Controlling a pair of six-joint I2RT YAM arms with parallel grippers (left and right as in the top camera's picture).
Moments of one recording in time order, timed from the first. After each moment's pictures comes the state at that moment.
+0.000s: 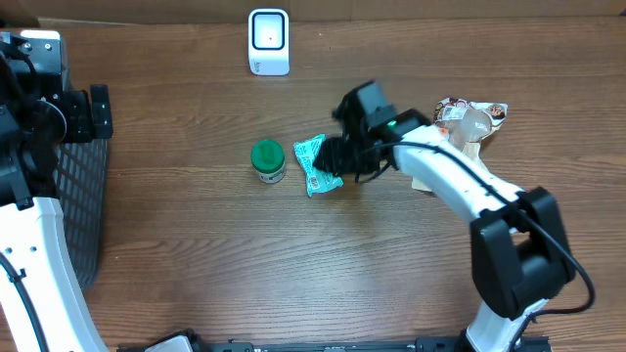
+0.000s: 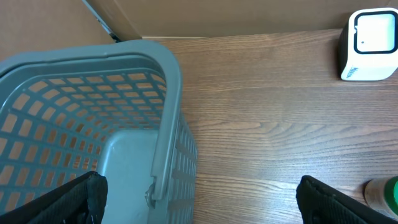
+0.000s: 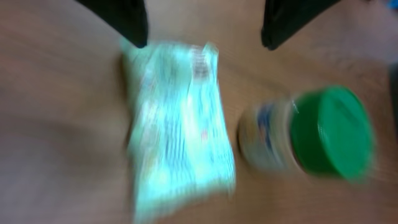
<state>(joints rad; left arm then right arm) 0.35 1.38 1.69 -1.00 0.03 0.29 0.45 1.89 1.39 -0.65 -0.38 0.38</state>
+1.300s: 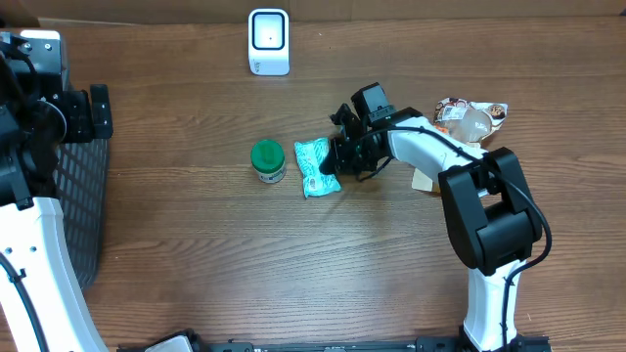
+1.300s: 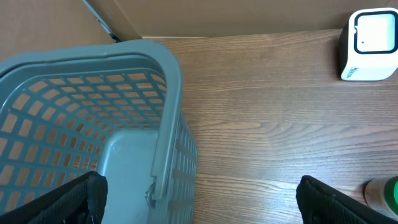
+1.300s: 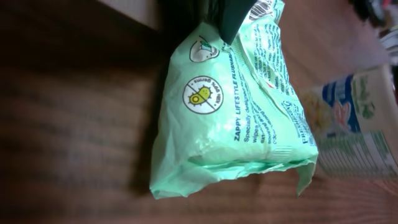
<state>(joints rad) 0.35 1.38 1.69 -1.00 0.03 0.29 0.39 2.14 1.41 -0.58 -0.58 0.28</state>
